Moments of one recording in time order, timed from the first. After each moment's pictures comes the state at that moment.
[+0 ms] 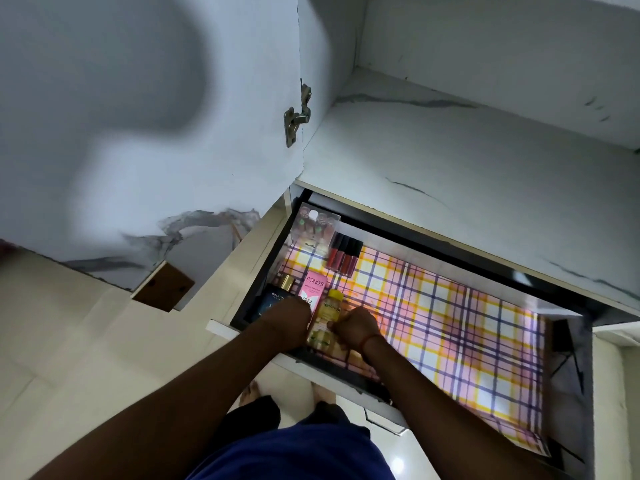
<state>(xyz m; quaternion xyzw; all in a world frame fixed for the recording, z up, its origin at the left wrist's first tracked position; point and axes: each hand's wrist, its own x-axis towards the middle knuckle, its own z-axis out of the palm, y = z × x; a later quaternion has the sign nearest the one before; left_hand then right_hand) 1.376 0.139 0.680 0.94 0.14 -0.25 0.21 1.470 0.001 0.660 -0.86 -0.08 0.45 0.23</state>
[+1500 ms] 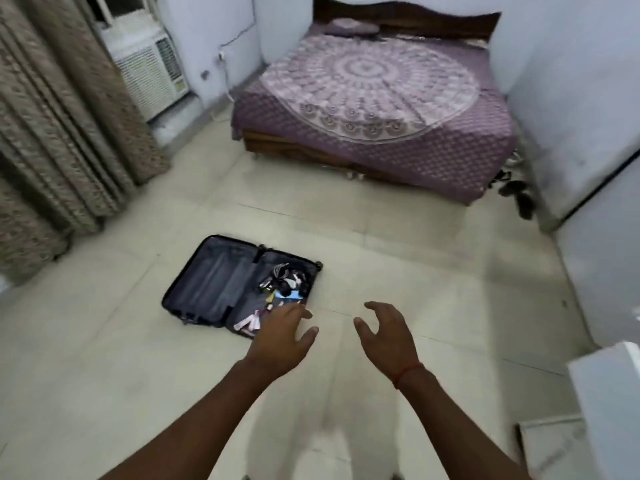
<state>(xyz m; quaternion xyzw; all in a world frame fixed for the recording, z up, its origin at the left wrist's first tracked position) 0.772 -0.177 0.732 0.55 0.77 0.27 0.18 0.970 -0.069 0.739 -0.49 -0.79 0.30 0.20</state>
